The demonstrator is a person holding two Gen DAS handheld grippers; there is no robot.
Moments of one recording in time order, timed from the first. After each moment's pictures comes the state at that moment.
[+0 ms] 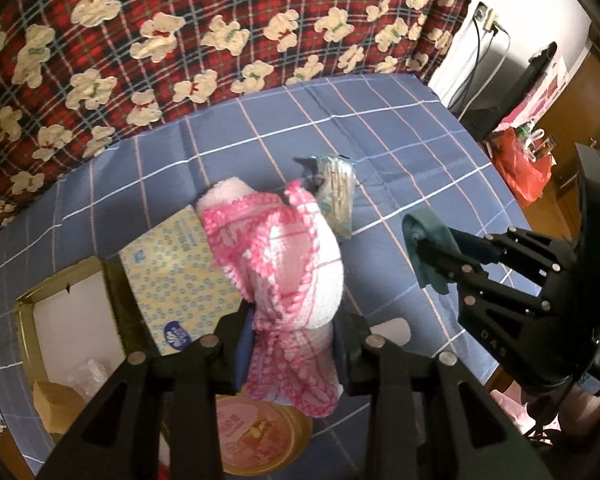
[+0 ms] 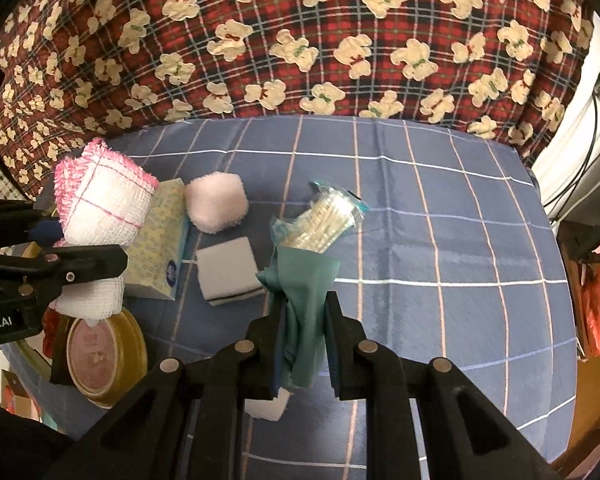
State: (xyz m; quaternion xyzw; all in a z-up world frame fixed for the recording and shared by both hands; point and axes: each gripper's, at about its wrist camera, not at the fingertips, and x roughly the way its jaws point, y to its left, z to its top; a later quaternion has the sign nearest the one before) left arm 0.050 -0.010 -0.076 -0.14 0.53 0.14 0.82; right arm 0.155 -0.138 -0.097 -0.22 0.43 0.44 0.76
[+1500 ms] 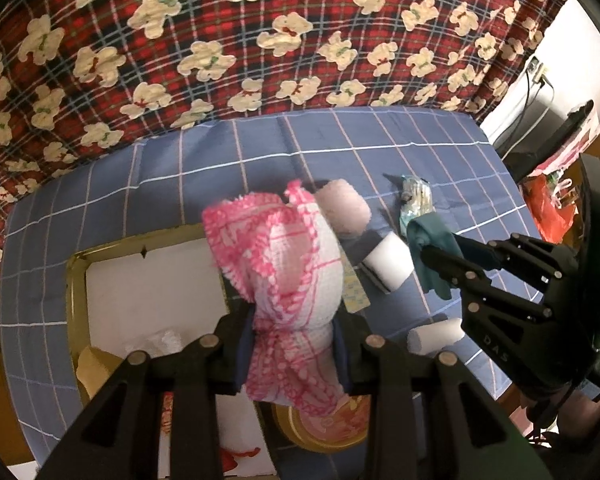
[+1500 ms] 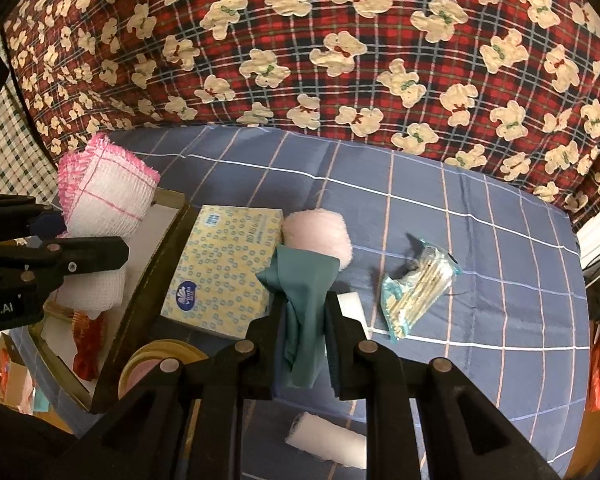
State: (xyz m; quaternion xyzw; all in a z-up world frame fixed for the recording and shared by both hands) left arm -0.023 0.068 -0.061 -0.19 0.51 0.21 0.81; right arm 0.093 -0.057 -0.090 -0.26 0.39 0.50 0.73
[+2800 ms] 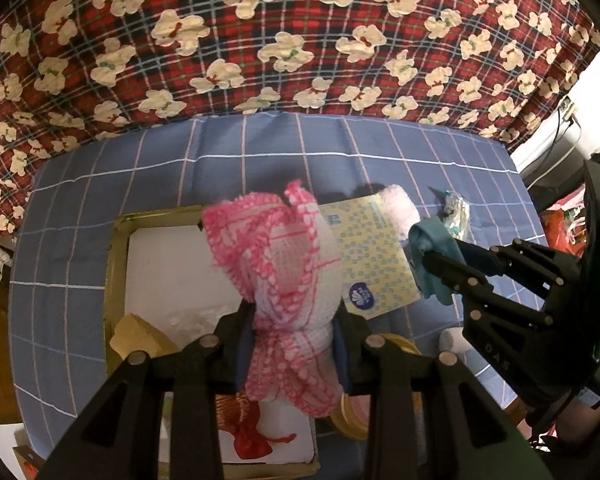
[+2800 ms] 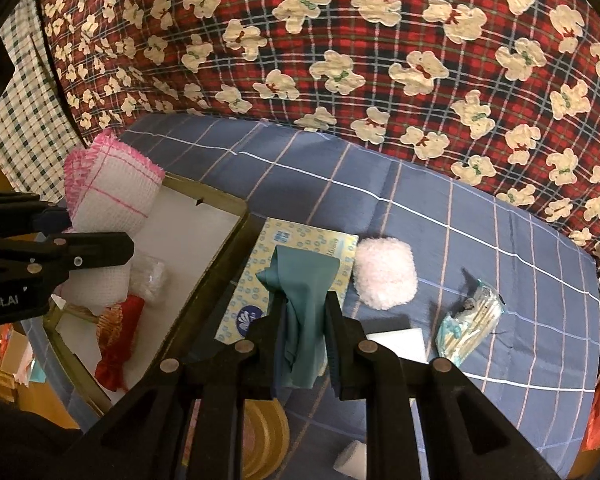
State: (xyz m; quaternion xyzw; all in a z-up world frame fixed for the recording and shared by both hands) left arm -0.074 0.102 -0.062 -0.23 0.49 0.26 0.80; right arm 0.048 -0.012 -0.092 -0.29 0.37 0.55 0.69
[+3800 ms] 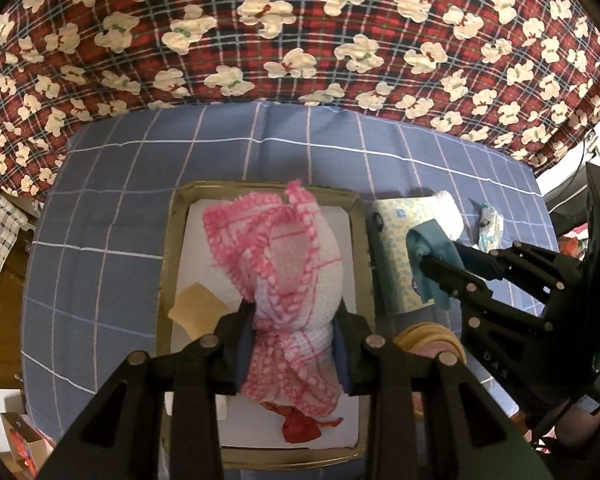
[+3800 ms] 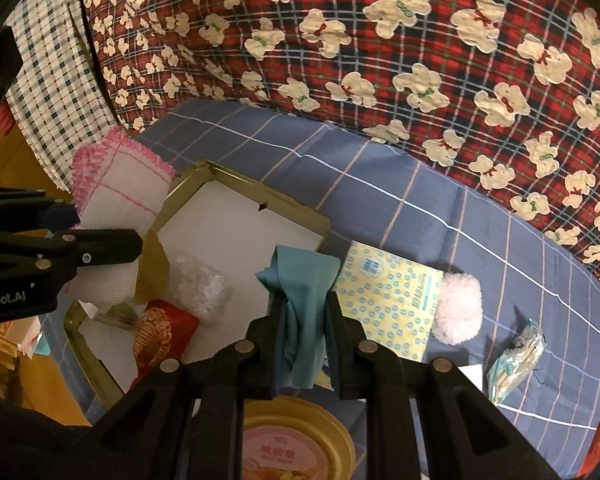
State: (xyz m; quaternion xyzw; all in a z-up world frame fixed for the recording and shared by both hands) left arm -0.132 0.138 -0.067 -0.27 0.48 0.31 0.77; right arm -0.007 0.032 -0.097 -0.31 0.36 0.59 0.65
